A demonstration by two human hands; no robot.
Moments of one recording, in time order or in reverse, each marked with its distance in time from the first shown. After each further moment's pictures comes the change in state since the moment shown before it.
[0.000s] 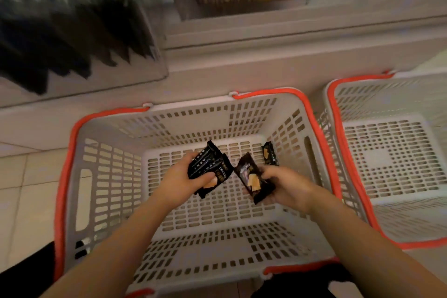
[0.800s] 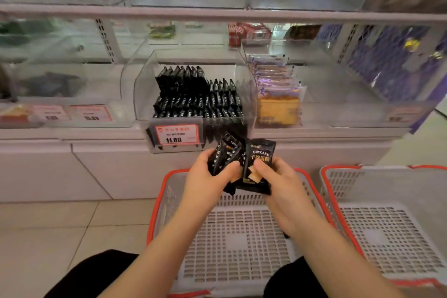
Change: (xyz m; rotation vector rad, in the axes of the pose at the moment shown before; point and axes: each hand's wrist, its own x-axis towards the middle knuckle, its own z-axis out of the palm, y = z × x) left_hand -0.180 0.139 -0.124 -0.421 0.520 0.330; right_hand -0.165 -0.020 0.220 -0.017 0.171 -0.901
